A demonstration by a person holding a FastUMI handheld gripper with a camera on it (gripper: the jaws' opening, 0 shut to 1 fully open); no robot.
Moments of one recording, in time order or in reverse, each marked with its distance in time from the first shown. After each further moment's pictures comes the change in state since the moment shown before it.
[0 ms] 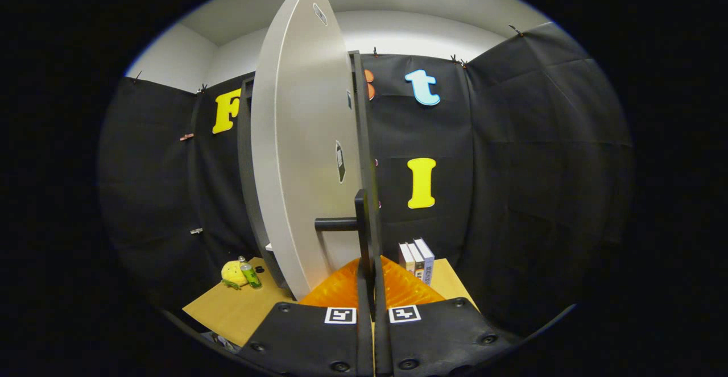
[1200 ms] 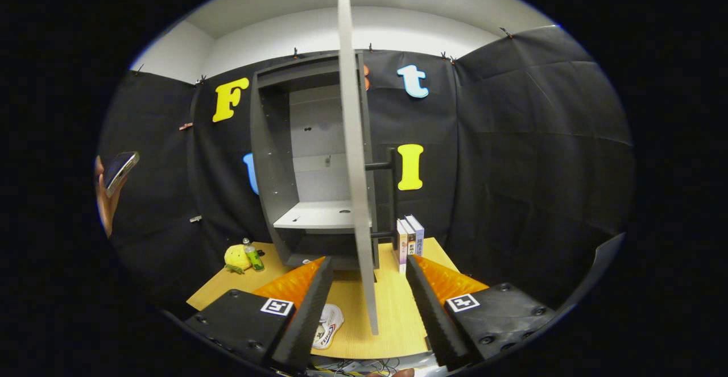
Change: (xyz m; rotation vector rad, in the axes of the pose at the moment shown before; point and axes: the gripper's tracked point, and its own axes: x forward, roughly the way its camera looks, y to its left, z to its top) arm -0.100 0.055 -0.047 -0.052 0.060 -0.111
